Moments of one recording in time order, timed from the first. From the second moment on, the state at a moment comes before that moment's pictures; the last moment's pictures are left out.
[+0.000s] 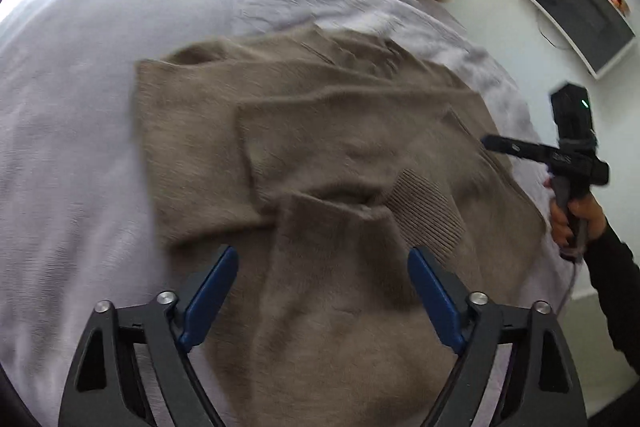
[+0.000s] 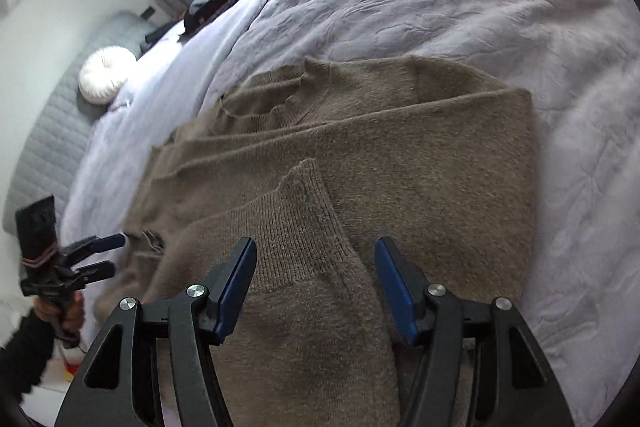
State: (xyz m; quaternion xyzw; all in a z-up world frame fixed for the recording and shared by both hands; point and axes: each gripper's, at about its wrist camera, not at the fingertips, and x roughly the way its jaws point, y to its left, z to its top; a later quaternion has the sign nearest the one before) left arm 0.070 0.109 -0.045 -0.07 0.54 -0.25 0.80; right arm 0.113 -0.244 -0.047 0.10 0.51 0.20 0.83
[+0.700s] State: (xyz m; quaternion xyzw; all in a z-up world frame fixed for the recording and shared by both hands) left arm 0.015 0.124 0.009 -0.08 0.47 -0.24 0.85; right arm 0.011 -0.199 0.051 -0.11 0.34 0.10 0.93
